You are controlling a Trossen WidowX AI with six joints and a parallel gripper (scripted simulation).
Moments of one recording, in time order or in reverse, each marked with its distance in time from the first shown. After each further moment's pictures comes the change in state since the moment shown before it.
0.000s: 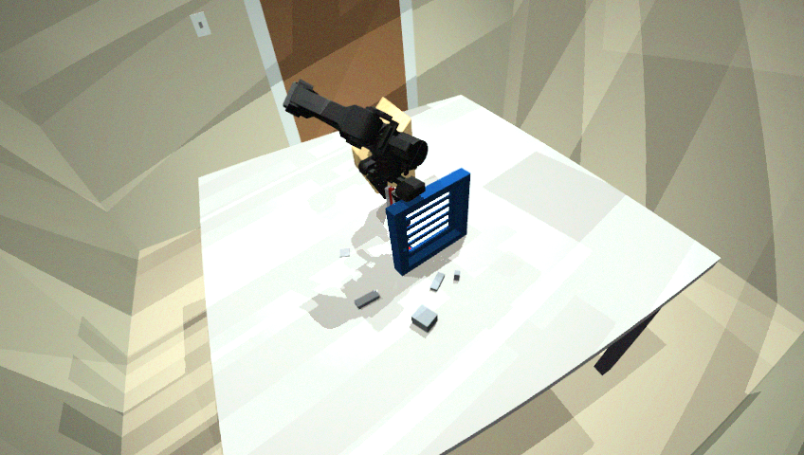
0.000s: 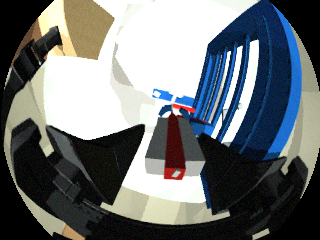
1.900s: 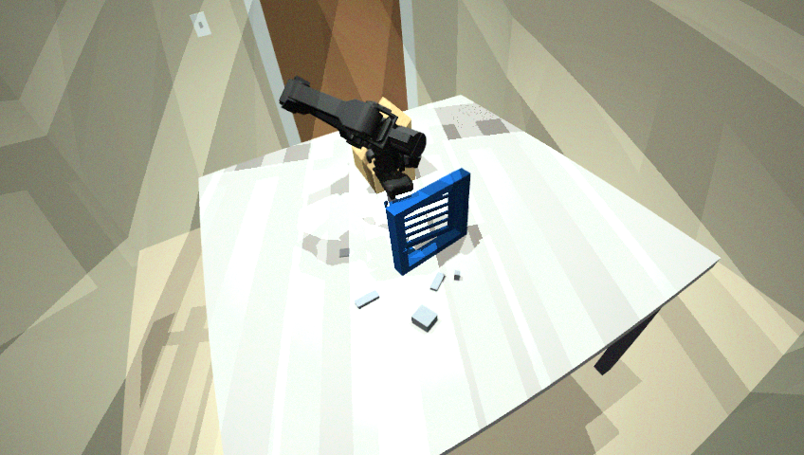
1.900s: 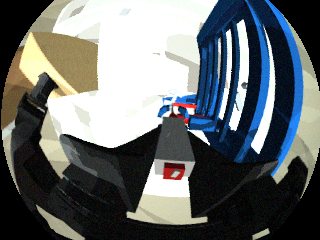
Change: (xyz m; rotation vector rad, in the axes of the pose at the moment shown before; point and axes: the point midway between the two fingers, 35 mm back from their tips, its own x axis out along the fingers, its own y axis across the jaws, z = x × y) arm 0.000 0.027 0.016 0.358 0.008 0.010
